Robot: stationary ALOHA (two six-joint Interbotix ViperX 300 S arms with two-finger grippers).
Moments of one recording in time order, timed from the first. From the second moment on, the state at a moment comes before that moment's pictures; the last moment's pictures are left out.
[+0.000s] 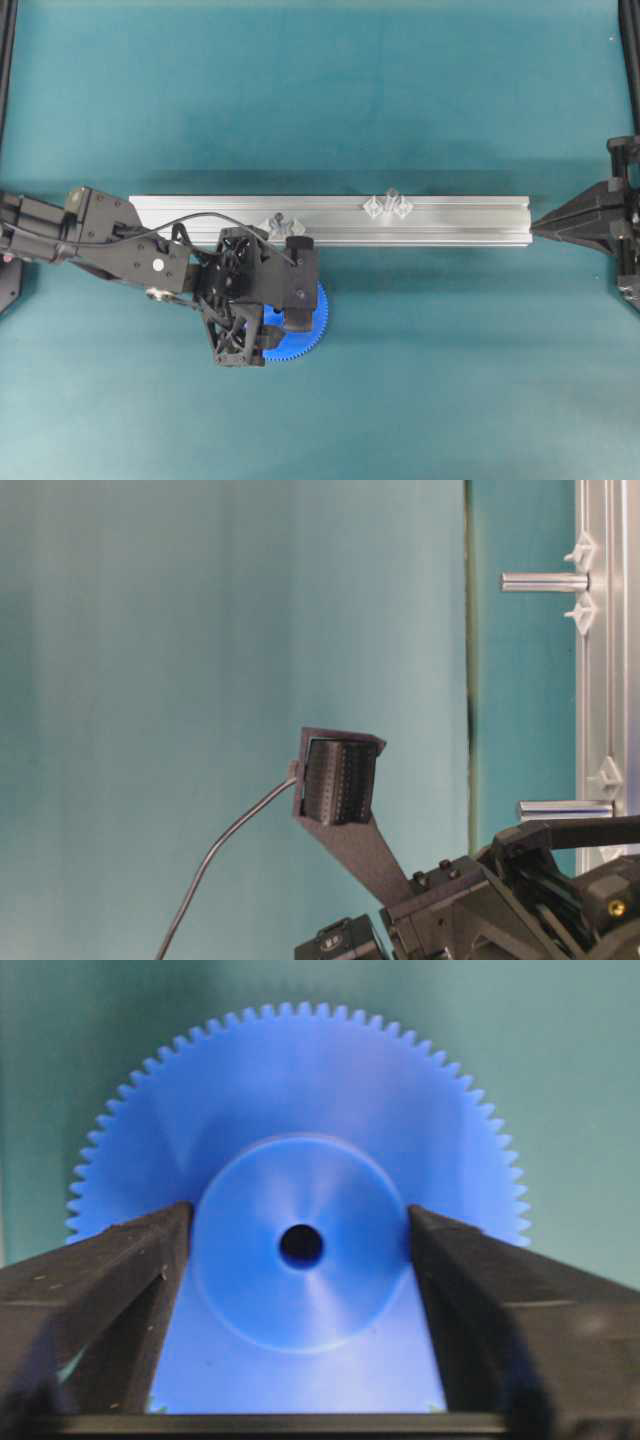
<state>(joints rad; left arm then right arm) -0.14 0.16 0.56 0.01 0.30 -0.13 -0.02 -1.06 1.25 0.03 0.32 0.13</state>
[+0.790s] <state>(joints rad) -0.13 0.13 0.49 0.02 0.37 -0.12 -0.02 -1.09 1.26 0.03 0.32 0.13</state>
